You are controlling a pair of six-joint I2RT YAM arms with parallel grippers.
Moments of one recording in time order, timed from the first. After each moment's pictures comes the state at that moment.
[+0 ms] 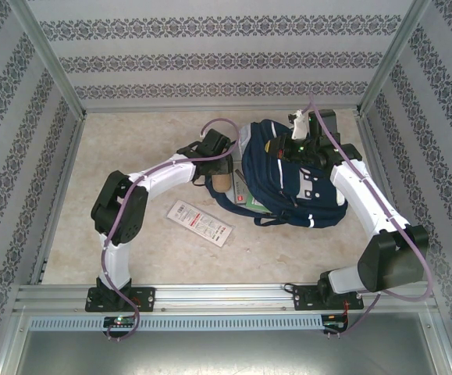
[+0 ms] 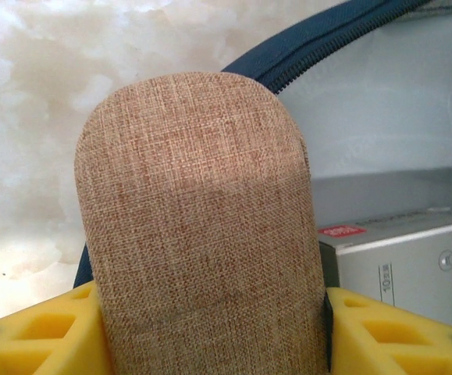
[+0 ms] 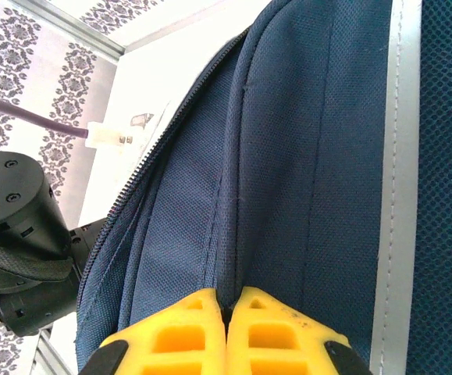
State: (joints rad) left arm -0.58 1.98 1.49 -0.42 -0.13 -0.59; right arm 0.19 1.41 1.23 -0.51 -0.59 0.49
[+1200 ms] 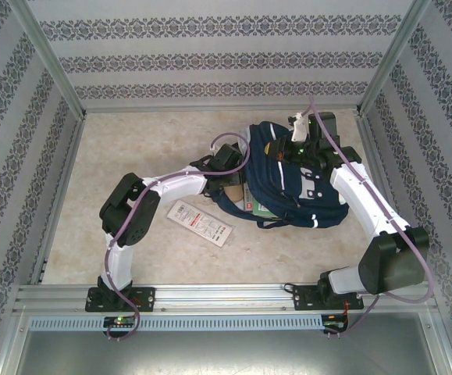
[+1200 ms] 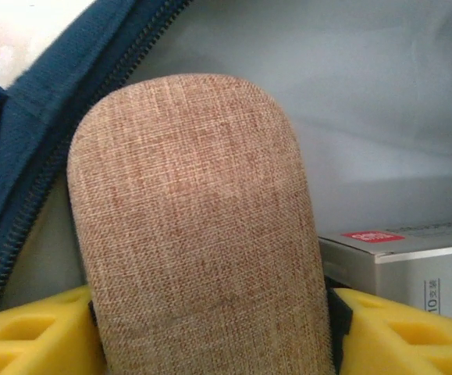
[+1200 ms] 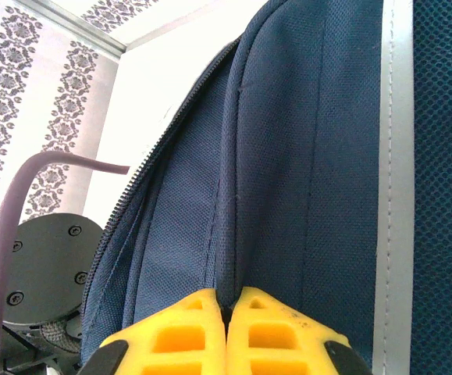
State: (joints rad) left arm -0.68 2.01 1.41 -0.31 -0.16 -0.71; right arm 0.19 1.40 1.20 -0.49 -0.60 0.50
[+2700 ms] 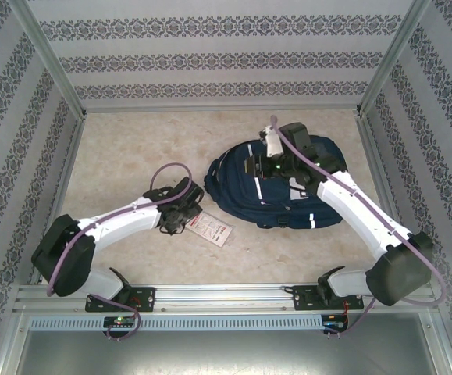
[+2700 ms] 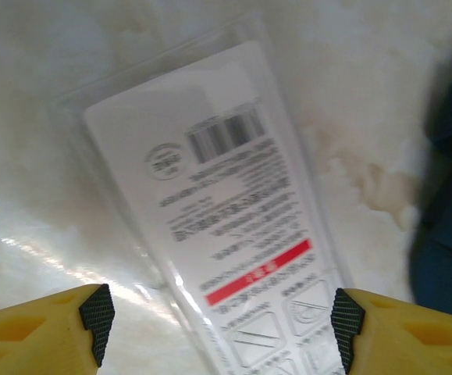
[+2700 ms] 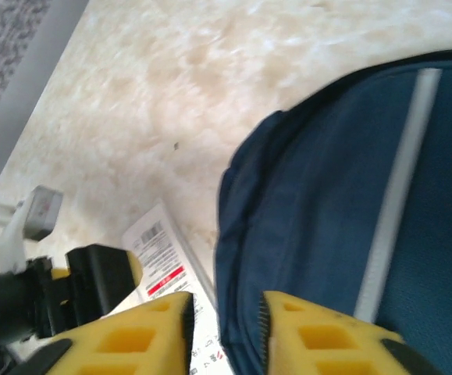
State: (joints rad) left arm -0.67 1.42 0.83 -0.62 -0.18 -1.39; right arm 0.49 1.35 1.21 -0.59 -0.33 0.33
